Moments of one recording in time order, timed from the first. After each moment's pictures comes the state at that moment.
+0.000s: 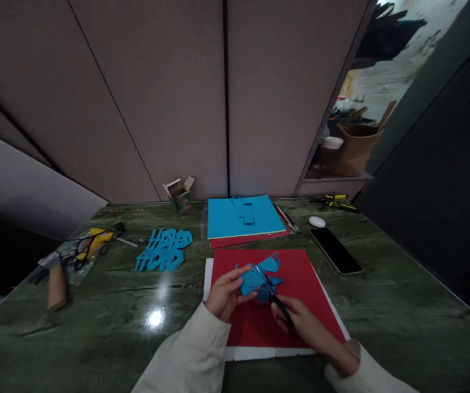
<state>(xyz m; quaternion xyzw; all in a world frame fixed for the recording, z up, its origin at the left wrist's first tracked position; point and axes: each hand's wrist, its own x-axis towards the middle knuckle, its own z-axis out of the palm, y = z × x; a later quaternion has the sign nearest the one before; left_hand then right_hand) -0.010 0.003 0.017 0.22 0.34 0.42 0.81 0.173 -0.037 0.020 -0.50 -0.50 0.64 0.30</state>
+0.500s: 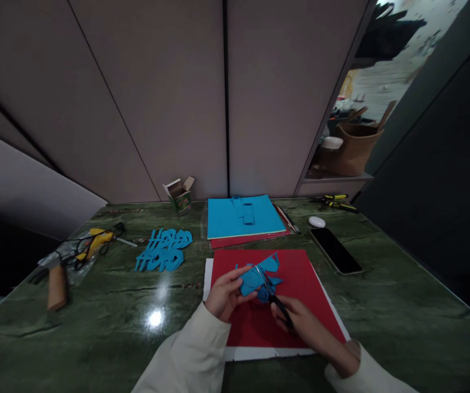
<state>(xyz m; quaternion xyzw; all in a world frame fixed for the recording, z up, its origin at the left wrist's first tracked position) -0.010 0.003 0.016 0.22 0.33 0.43 0.81 0.174 -0.037 0.014 -0.50 -0.49 0.65 0.29</state>
